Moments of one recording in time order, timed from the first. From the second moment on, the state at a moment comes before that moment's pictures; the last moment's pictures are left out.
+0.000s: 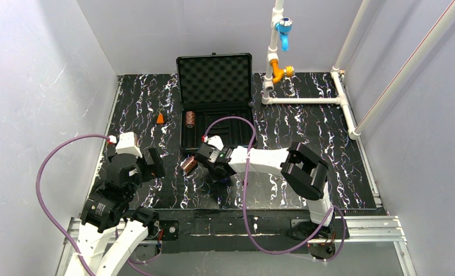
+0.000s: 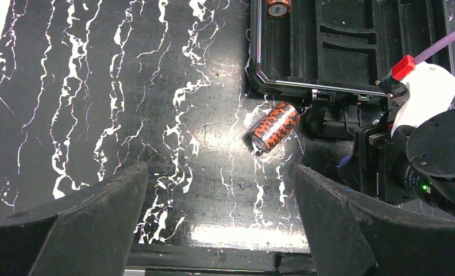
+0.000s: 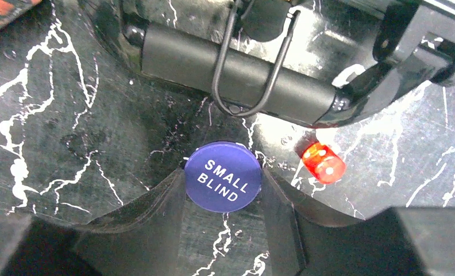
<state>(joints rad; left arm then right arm) -0.38 0.44 0.86 -0.99 -0.33 -0.37 1.17 1.97 1.39 -0.67 0.35 0.68</state>
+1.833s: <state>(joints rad) -0.38 0.44 0.86 -0.99 -0.34 -0.38 0.86 2.16 1.95 -0.77 0.32 0.50</state>
